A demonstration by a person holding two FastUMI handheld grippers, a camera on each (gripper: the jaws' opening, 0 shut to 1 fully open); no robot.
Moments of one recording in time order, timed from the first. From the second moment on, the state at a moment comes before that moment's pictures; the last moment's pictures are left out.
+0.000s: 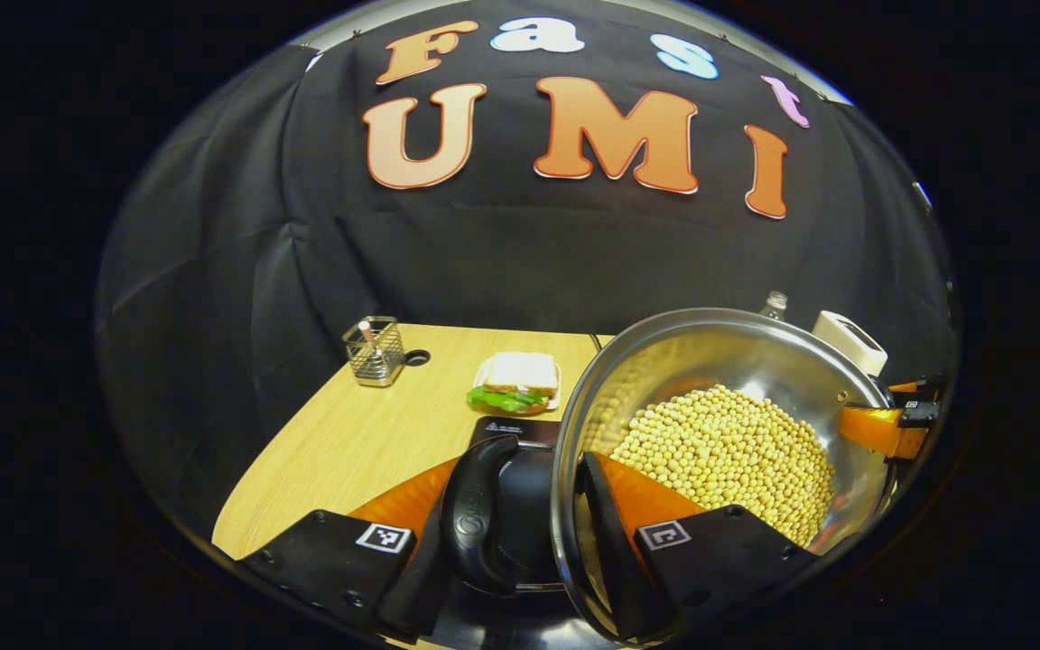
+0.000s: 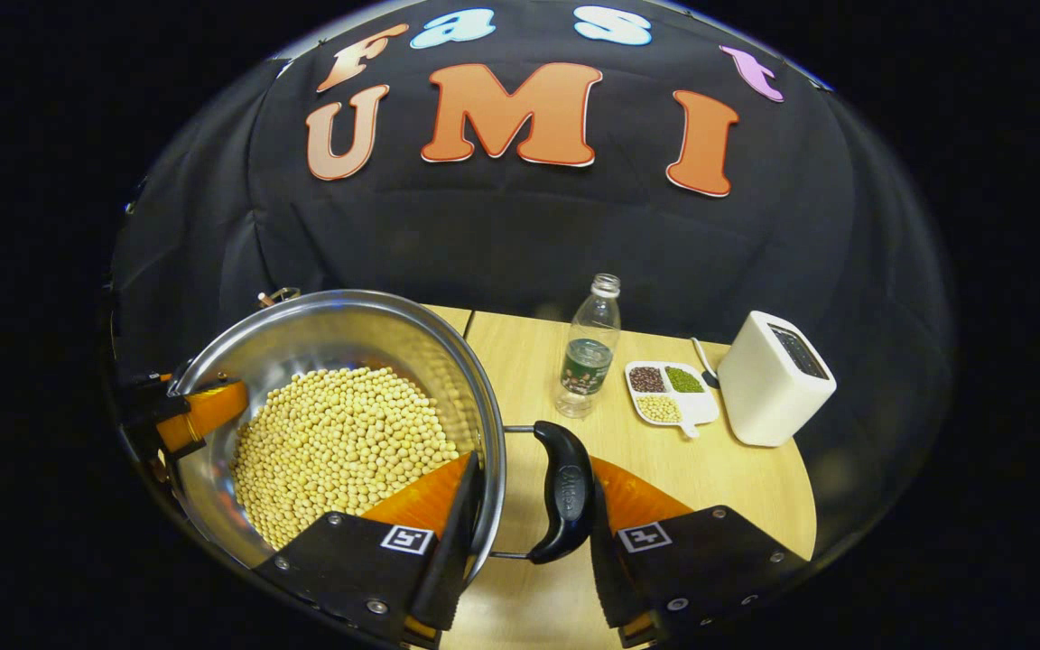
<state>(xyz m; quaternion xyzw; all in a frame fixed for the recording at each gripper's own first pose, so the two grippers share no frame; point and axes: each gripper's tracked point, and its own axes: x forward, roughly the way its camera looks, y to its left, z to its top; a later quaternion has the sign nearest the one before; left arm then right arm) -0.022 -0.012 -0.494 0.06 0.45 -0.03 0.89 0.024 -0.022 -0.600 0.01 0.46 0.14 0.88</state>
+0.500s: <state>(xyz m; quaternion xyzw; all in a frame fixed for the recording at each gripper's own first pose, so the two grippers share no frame) -0.021 -0.003 -0.489 0.07 0.44 0.00 0.89 0.032 -0.024 -0.607 0.02 0.46 0.16 0.88</state>
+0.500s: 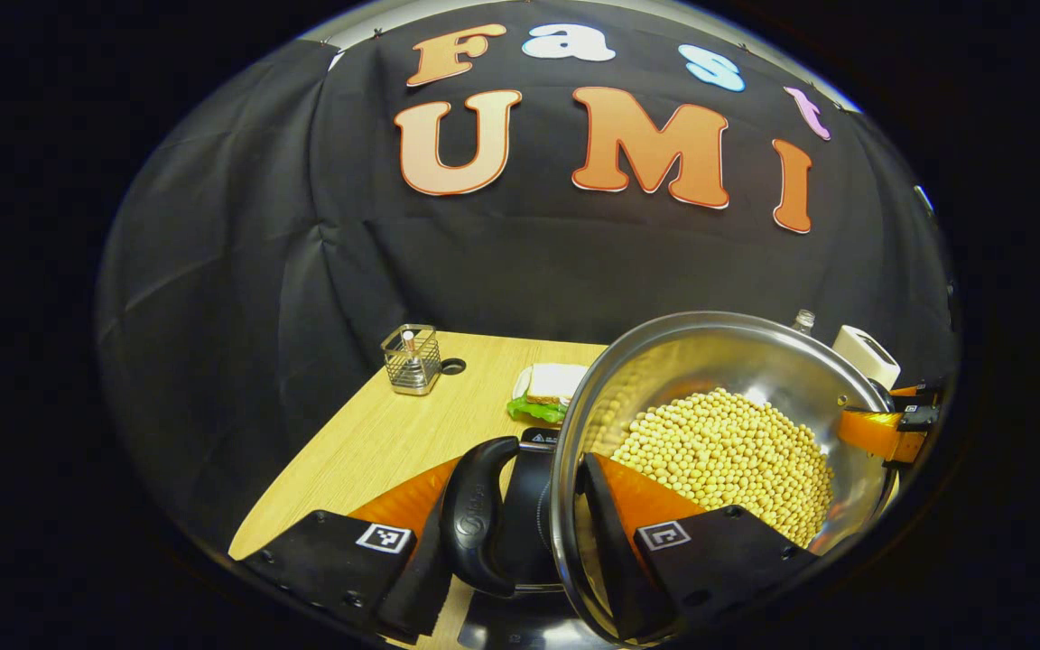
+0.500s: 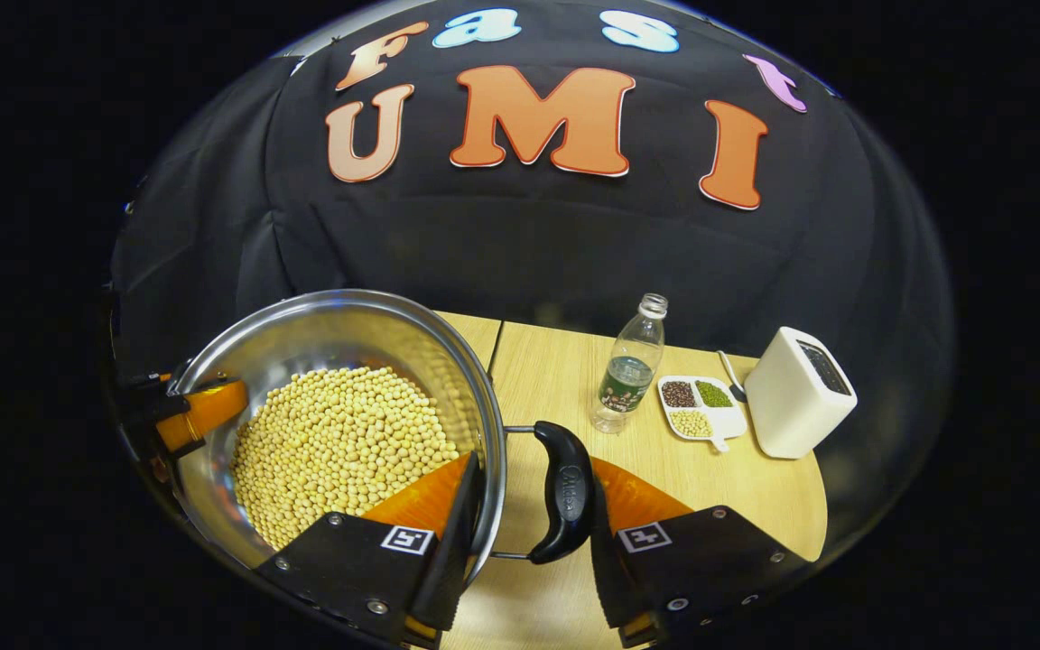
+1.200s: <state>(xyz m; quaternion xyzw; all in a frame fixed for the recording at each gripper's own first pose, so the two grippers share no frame) -0.025 -0.002 -0.486 0.06 0.46 0.02 0.88 0.029 0.000 -0.631 0.02 0.48 0.17 0.86</state>
